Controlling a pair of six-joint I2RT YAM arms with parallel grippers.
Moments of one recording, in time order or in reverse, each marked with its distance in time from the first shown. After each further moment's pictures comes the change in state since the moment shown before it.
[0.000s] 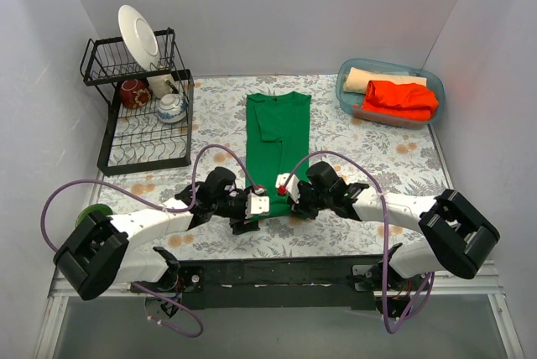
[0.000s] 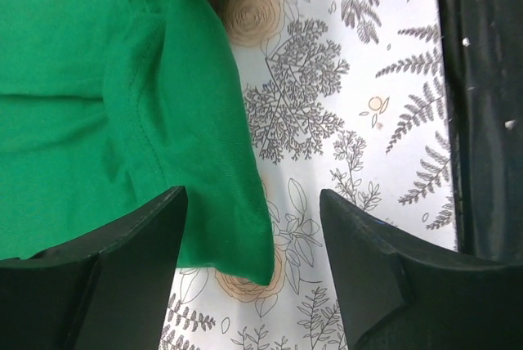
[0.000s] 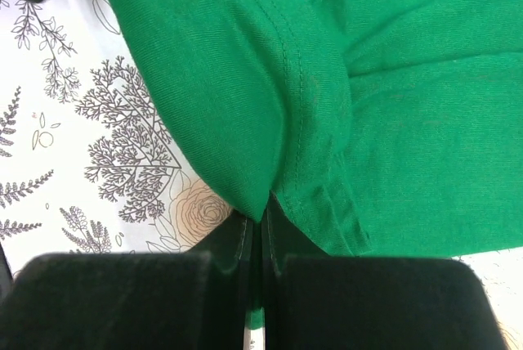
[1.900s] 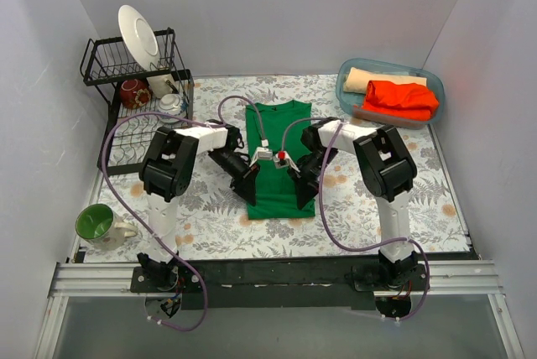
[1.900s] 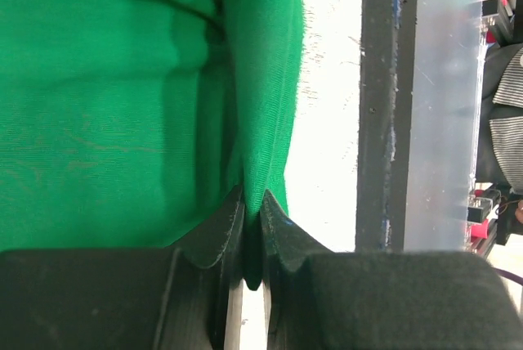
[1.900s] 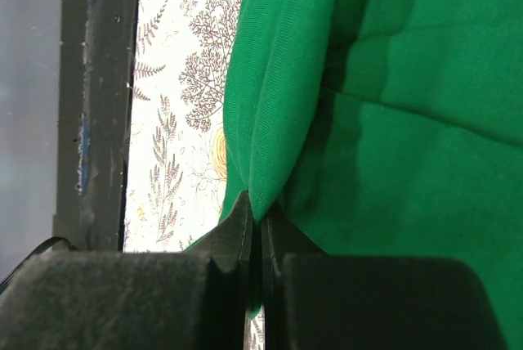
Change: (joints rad) left arm 0.303 0.892 0.883 -1.113 0.389 0.331; right arm -0.300 0.716 0.820 -1.185 -0.552 -0.769
